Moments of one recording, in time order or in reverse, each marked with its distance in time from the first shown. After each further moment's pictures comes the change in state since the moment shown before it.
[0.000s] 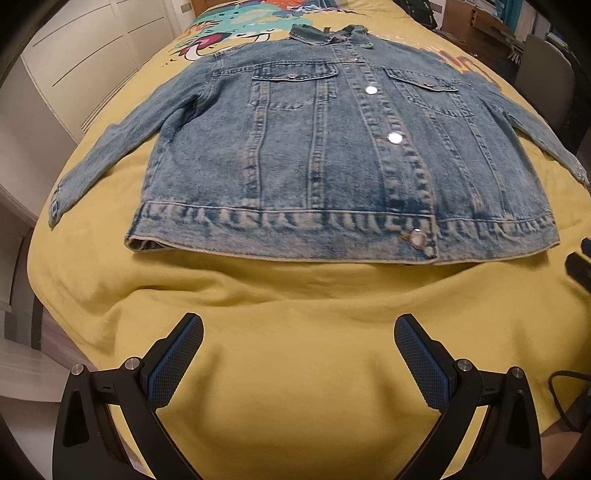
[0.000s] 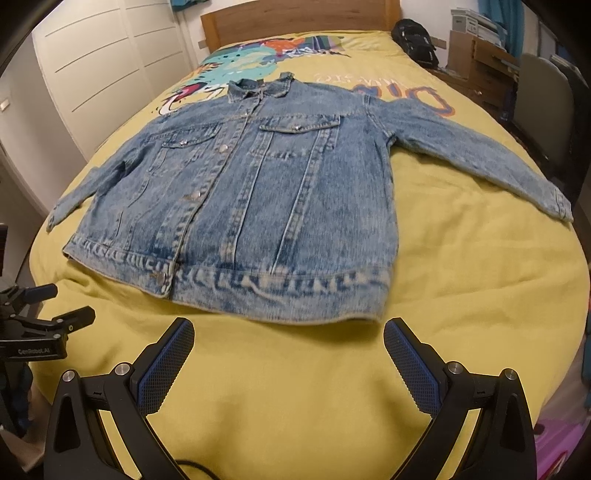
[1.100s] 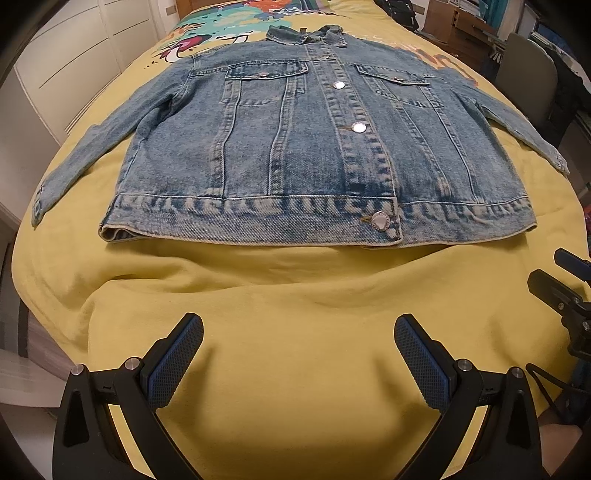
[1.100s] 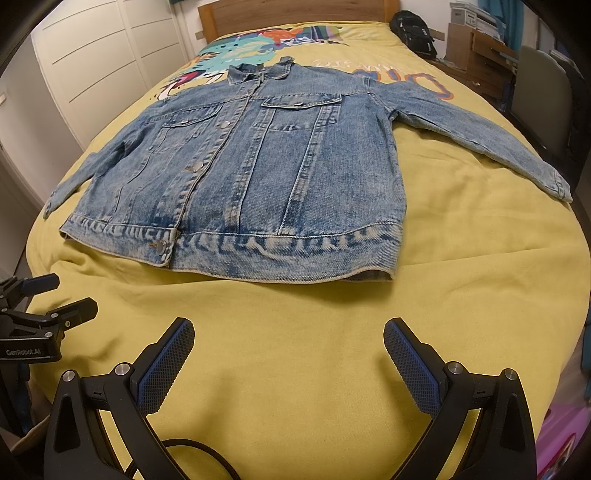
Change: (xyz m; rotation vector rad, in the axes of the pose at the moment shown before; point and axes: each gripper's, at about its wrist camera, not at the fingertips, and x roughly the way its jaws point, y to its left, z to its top) left arm -0.004 -0.021 -0.016 0.027 -0.013 -0.083; right arm 0.006 0.010 -0.031 0.012 0.043 -0.016
